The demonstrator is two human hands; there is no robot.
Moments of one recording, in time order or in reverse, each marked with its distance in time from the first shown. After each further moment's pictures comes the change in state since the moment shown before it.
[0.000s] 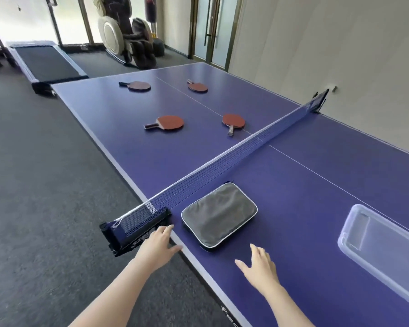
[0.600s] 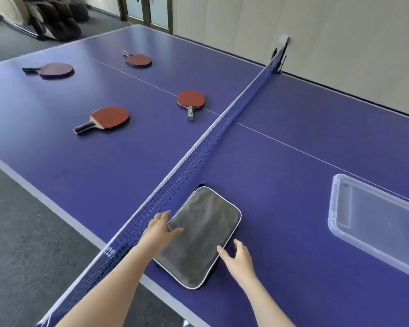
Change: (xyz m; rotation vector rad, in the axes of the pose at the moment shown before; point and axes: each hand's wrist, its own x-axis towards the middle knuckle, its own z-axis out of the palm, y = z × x) left_hand 0.194 0.053 -0.004 -0.110 -0.183 0.065; right_hand 0.110 -0.022 0.016 0.767 0.021 0.381
